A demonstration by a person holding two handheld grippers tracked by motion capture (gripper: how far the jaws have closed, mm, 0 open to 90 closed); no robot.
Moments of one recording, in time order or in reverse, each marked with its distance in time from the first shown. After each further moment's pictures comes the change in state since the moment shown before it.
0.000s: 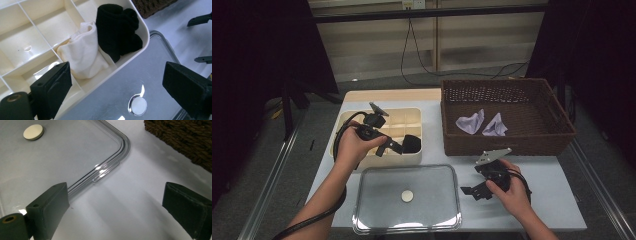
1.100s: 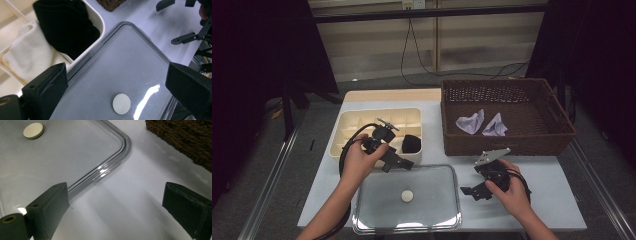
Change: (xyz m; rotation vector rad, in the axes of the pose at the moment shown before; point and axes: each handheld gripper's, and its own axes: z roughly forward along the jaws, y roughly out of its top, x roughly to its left) left arm -0.036 -0.024 0.014 -0.043 -0.082 0.212; right arm 0.001 0.001 0.001 0.013 -0.005 -0.008
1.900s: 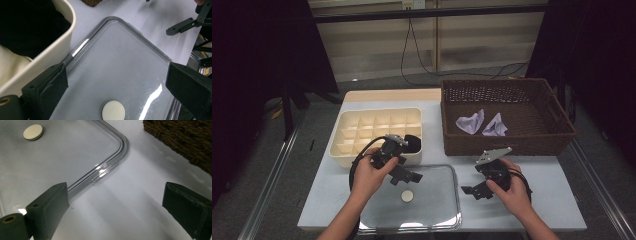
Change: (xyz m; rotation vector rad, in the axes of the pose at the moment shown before) left arm -0.017 -0.020 0.033 -0.051 -0.038 0.068; right arm -0.002 0.000 -0.002 -0.008 0.007 0.005
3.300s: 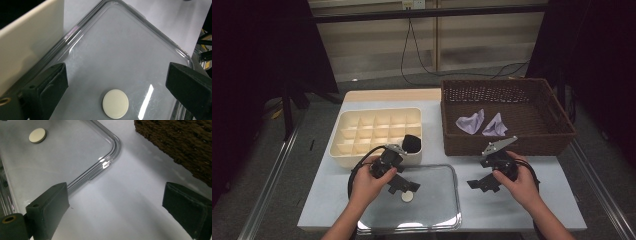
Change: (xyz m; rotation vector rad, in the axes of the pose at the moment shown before) left arm 0.003 -0.022 0.012 0.027 -0.015 0.013; right arm -0.017 0.014 -0.019 0.061 0.042 0.032
